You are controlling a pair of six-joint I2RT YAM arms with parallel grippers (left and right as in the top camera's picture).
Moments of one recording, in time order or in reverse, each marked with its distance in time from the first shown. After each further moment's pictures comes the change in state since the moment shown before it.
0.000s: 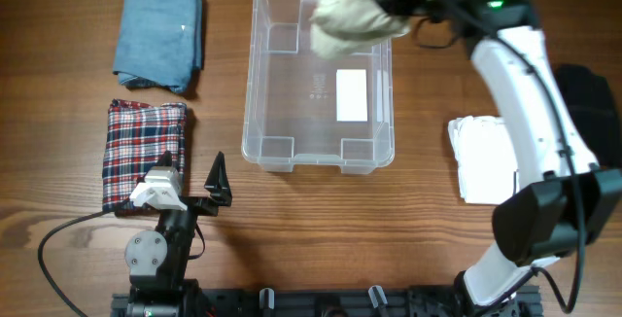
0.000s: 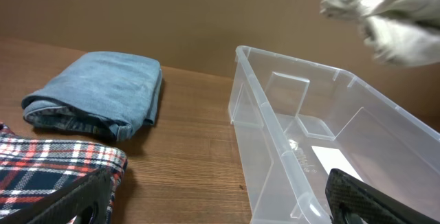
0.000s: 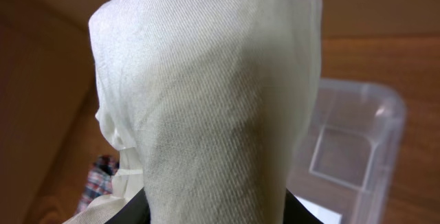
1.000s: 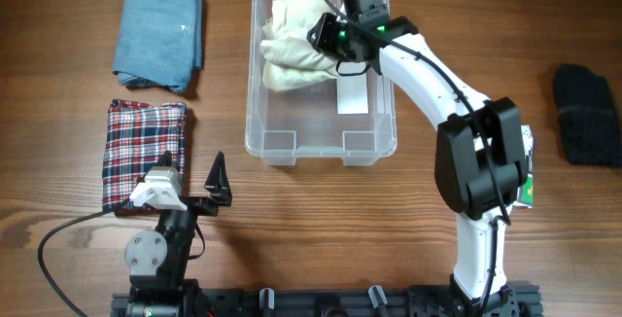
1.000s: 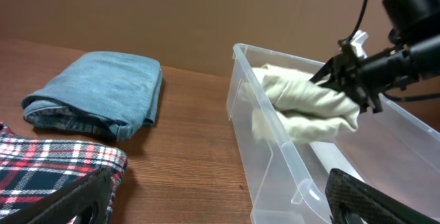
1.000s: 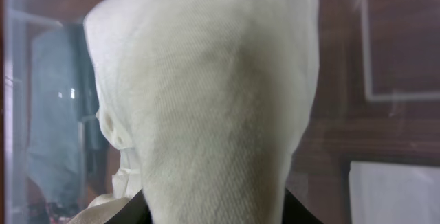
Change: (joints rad) left arm 0.000 0.000 0.000 0.000 0.000 0.000; right arm 0.206 0.336 -0.041 0.155 0.230 0.365
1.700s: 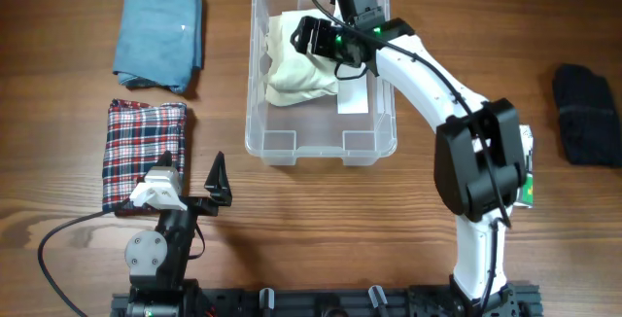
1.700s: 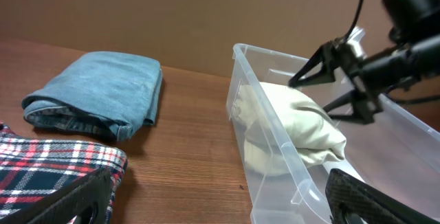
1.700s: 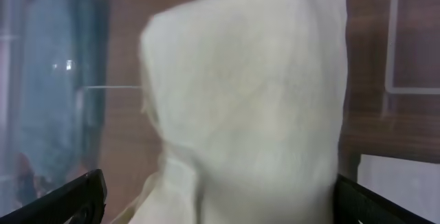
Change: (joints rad) left arm 0.000 0.000 0.000 0.000 0.000 0.000; right arm 0.010 -0.029 0.000 -0.036 -0.012 -0.111
